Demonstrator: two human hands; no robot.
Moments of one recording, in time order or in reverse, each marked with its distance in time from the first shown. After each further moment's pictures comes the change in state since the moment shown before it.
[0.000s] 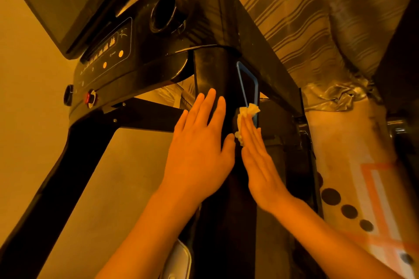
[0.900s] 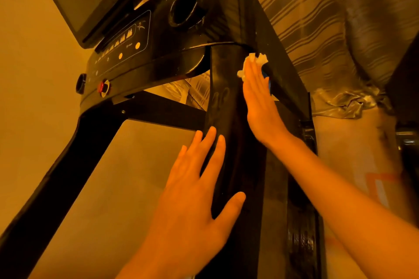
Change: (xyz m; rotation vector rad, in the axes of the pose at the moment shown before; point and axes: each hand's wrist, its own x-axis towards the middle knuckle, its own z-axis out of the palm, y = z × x) left_hand -0.091 -0.004 -0.011 -0.158 -0.039 -0.006; right_hand 0.111 -0.016 -0.018 -0.199 0.016 -0.001
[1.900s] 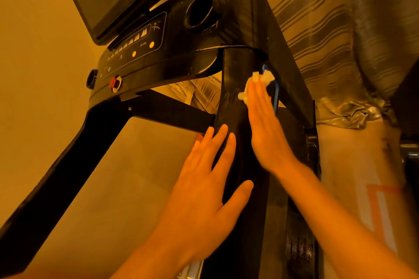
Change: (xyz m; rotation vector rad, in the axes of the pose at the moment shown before) left_hand 0.003 0.004 -0.004 -0.001 -0.046 -0.047; right_hand -0.045 -0.019 0.008 -0.023 -0.035 -0.065
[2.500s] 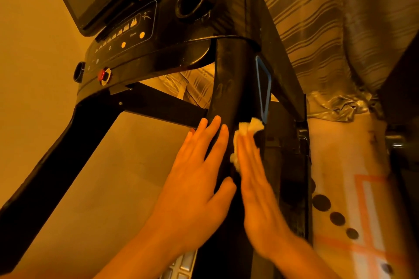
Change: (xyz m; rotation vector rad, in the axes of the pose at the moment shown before) left_hand -0.002 -0.006 0.003 -0.118 -0.001 0.053; right_hand -0.125 -0.035 0.022 0.211 -0.060 -0.019
